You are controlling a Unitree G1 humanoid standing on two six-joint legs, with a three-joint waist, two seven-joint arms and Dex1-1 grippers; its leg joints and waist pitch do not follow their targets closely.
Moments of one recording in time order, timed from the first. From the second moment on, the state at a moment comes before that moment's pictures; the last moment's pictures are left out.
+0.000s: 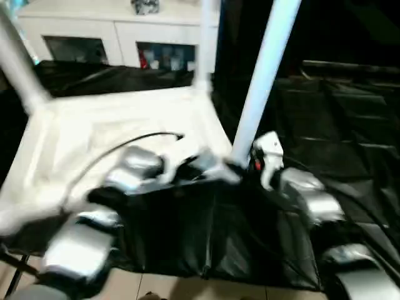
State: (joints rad) left arm -0.83 0.13 -0.23 0.99 0.11 0.08 -0.86; right arm -0.63 -0.12 0.00 0.82 0.12 0.07 0.39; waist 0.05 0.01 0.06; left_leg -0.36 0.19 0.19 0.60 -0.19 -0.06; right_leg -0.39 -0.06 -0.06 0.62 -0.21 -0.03
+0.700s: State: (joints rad) left arm -0.75 0.29 -0.27 0.91 0.09 -0.13 -1.23; right arm -0.56 -0.29 0.12 0.74 0.13 -0.03 0.95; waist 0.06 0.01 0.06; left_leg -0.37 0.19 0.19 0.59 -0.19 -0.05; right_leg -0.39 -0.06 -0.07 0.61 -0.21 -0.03
